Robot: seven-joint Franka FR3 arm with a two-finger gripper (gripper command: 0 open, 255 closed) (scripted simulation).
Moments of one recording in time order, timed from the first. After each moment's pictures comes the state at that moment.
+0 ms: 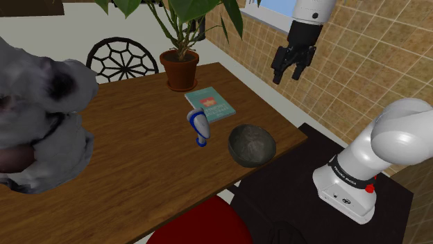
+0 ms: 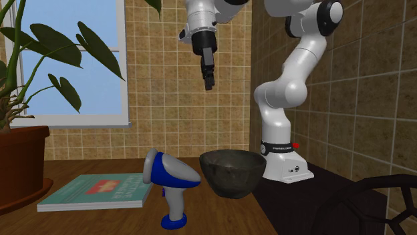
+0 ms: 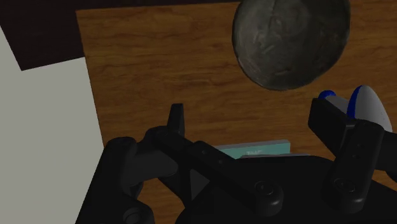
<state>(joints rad) 0.04 -0.69 0.17 -2.49 0.22 1.72 0.29</state>
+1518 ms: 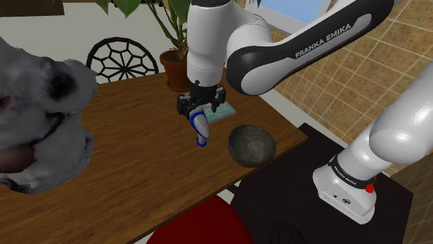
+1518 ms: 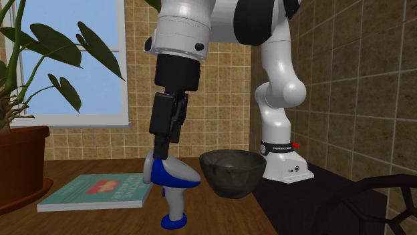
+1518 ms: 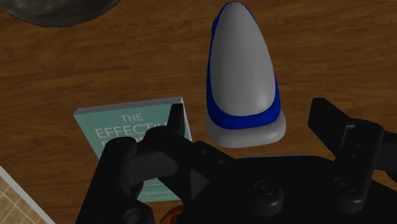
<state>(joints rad) -0.01 0.07 0.73 -2.16 -0.29 2.25 1.16</state>
